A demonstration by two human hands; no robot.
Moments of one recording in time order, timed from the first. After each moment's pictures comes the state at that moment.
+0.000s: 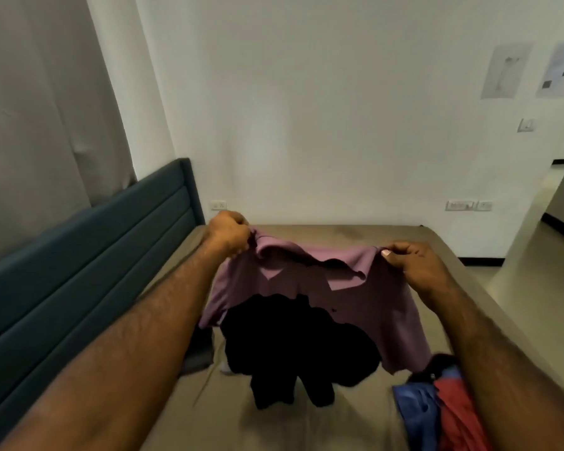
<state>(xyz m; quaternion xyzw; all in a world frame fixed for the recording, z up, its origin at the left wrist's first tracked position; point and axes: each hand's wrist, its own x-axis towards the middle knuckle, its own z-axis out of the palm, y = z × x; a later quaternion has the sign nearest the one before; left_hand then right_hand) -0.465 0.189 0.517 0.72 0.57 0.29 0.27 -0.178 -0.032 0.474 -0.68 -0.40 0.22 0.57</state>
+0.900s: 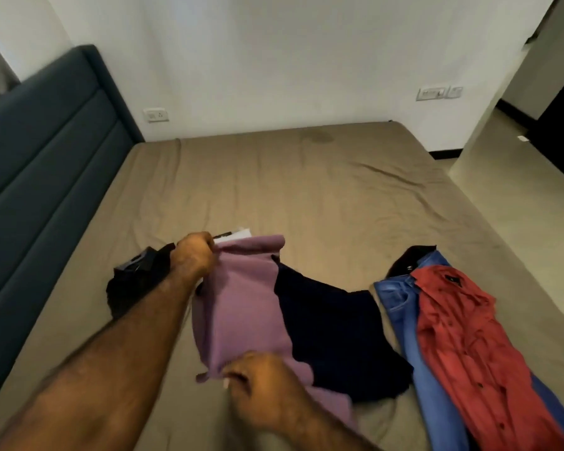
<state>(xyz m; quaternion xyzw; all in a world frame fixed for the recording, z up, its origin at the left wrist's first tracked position) -0.483 0.237 0.247 0.79 0.58 0.08 0.19 -0.446 -0.062 0.221 -0.67 -0.59 0.30 0.33</state>
